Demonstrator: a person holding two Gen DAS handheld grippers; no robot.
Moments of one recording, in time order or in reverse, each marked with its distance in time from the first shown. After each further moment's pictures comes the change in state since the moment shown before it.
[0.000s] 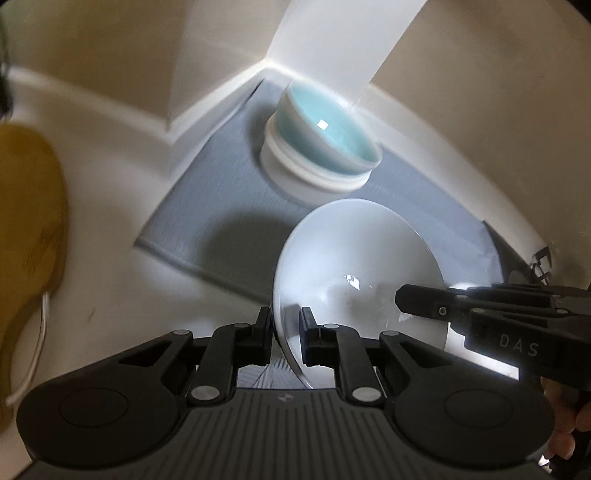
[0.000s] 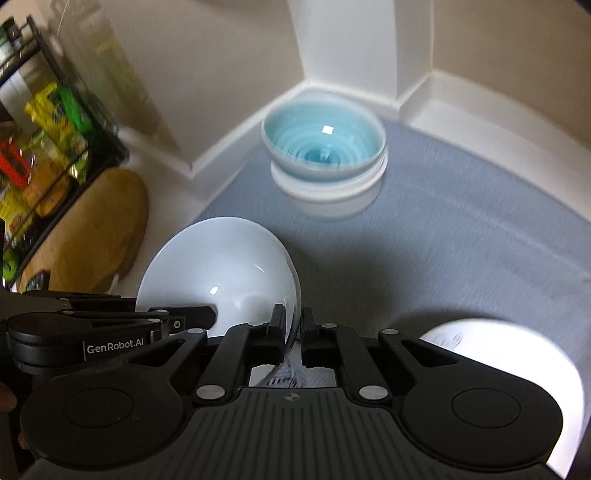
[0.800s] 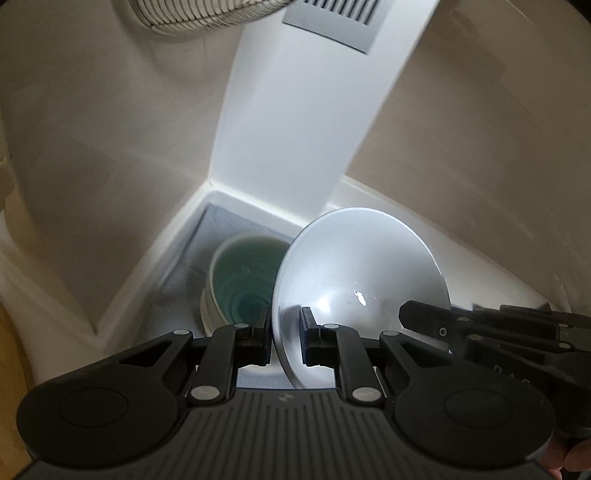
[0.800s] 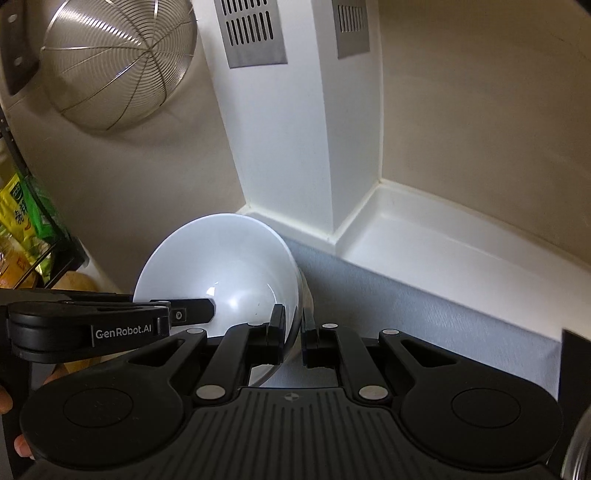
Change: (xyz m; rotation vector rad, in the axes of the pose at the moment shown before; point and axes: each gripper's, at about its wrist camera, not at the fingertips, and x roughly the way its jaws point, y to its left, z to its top) left arm 0.018 -0.054 0.117 0.056 -0.148 0.029; right arm -0.011 -0.054 0.101 0.000 -0.203 -0.082
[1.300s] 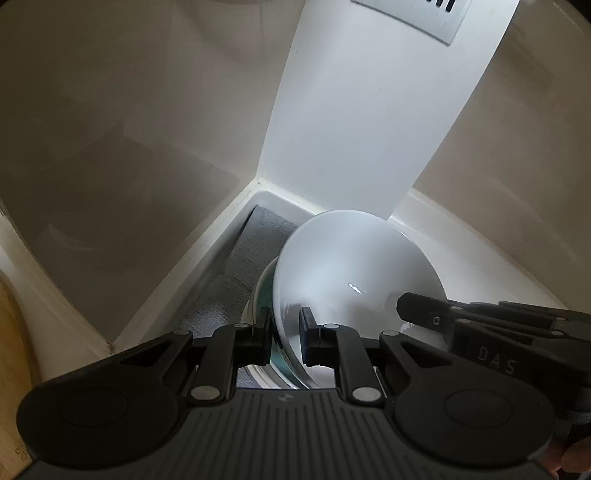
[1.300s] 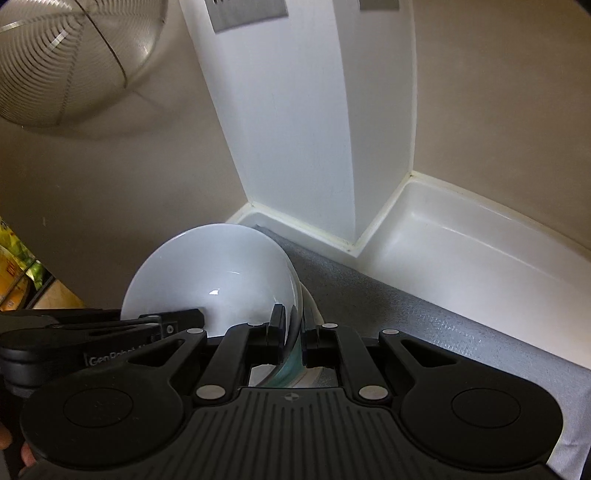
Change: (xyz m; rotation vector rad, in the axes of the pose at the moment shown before) left arm 0.036 0.011 0.007 -0.068 0.014 0.140; right arm 0.074 -0.008 0.025 -0.003 0.063 0.060
